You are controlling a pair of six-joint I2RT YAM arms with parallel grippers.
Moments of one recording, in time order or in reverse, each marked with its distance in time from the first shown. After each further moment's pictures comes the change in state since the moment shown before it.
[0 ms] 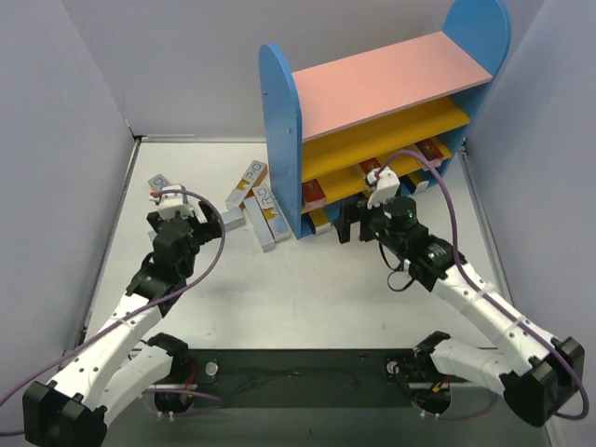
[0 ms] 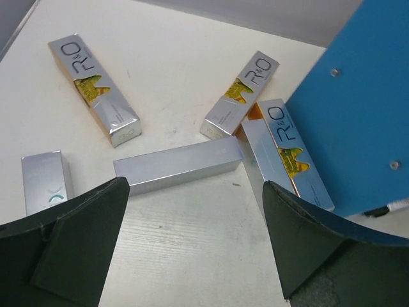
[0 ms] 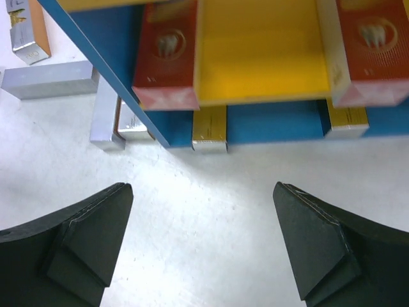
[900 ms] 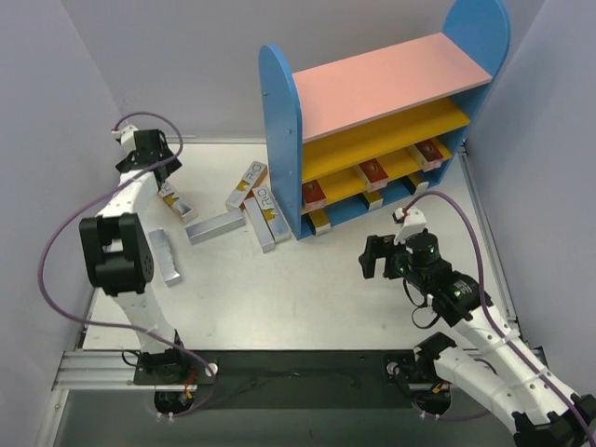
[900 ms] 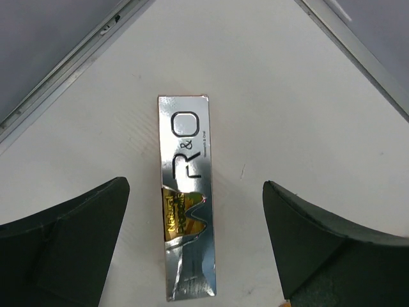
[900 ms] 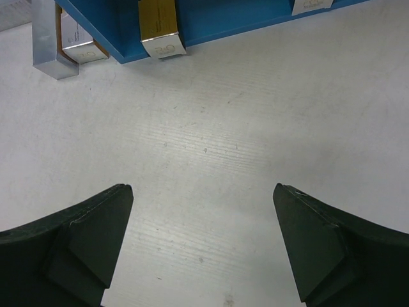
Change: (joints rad) left arm 0.556 1.058 0.866 -0.238 0.101 -0.217; right arm -0.066 -0.372 -0.244 -0.301 0.013 0.124
